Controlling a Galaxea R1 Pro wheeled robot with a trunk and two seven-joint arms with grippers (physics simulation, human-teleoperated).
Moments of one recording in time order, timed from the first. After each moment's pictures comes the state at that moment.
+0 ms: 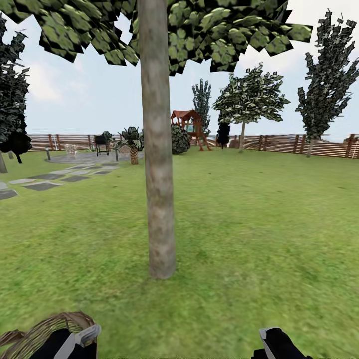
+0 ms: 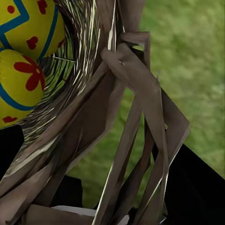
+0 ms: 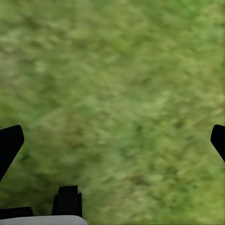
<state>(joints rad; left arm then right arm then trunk) -0.45 0.17 0.12 -0.39 0.32 0.69 0.00 -0.36 -0.09 0.06 -0.59 0.04 0.73 -0.04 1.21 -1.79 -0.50</state>
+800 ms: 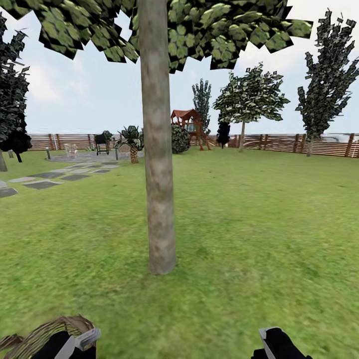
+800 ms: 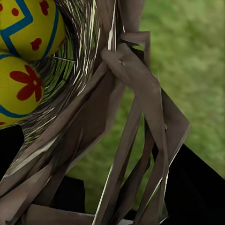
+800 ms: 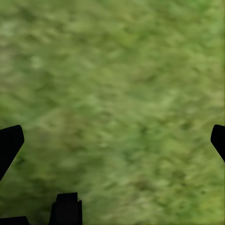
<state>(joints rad) -0.45 0.17 0.11 -0.37 0.32 0.69 0.00 -0.36 -0.09 0.06 -0.59 0.04 0.73 -0.04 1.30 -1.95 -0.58</state>
